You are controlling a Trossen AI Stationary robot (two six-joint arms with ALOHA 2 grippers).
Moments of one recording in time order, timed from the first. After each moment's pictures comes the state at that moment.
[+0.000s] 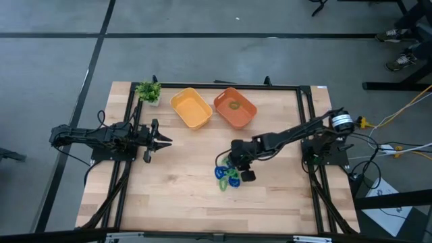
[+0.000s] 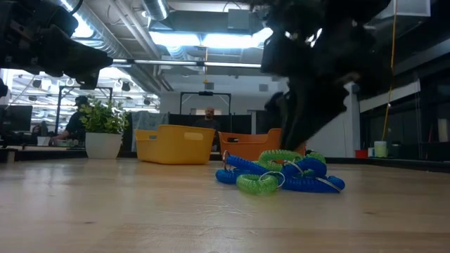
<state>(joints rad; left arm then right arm) -0.03 0.07 0.01 0.03 0.02 -0.09 0.15 1.71 0.96 -0.23 -0.13 -0.05</state>
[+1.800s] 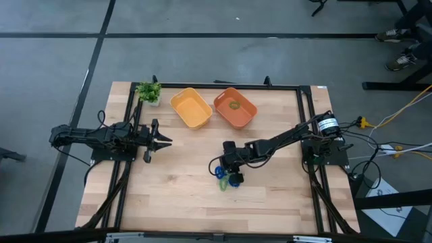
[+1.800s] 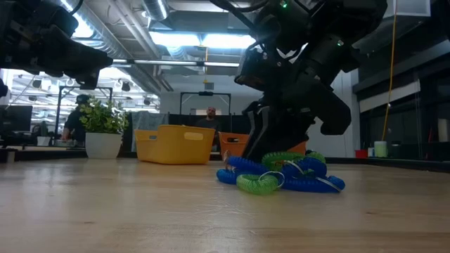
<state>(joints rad) -0.03 0.07 0.01 0.03 0.02 -0.09 0.19 1.87 1.00 0.00 0.03 -0.08</state>
